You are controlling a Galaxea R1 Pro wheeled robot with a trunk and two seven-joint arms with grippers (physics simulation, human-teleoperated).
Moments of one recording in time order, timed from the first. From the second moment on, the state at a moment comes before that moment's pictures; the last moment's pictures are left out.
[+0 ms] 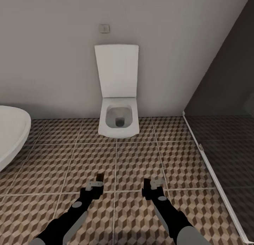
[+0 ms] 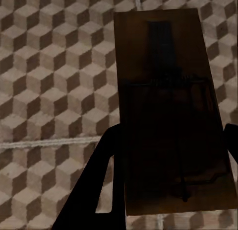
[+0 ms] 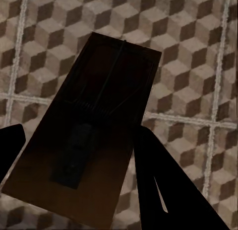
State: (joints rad) left arm -0.47 0.14 -0.61 -0.83 0.53 0.06 0.29; right arm -0.56 0.12 0.16 -0.55 0.05 0.14 -0.11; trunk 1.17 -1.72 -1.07
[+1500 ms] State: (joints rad) left arm -0.85 0.03 -0.60 -0.56 0.53 0.30 0.25; right arm -0.82 0.15 0.22 -0.40 0.14 0.12 -0.10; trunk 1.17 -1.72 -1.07
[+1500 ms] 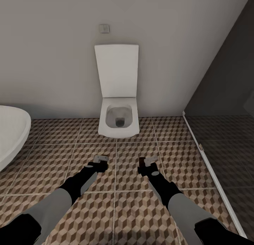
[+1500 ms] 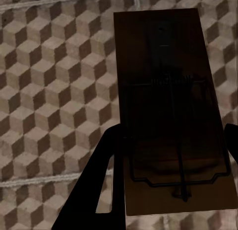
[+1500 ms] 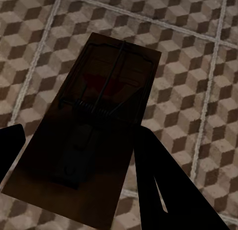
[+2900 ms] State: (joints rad) left arm -0.85 0.03 -0.65 -0.66 0.52 0.30 0.25; right arm -0.82 0.14 0.22 -0.50 0.14 0.04 -0.10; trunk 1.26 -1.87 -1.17
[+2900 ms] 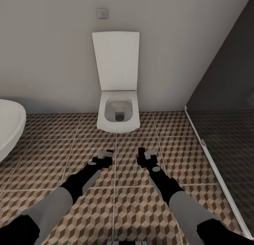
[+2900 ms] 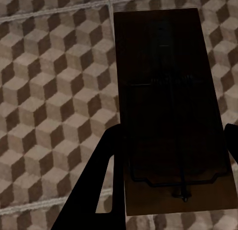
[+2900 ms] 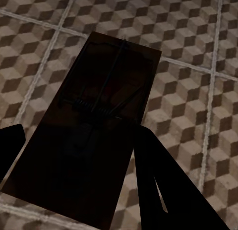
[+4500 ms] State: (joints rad) left arm -0.85 0.04 -0.65 -0.70 0.53 0.29 0.25; right arm -0.82 0.14 0.22 -0.50 0.14 0.04 -0.10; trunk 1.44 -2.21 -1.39
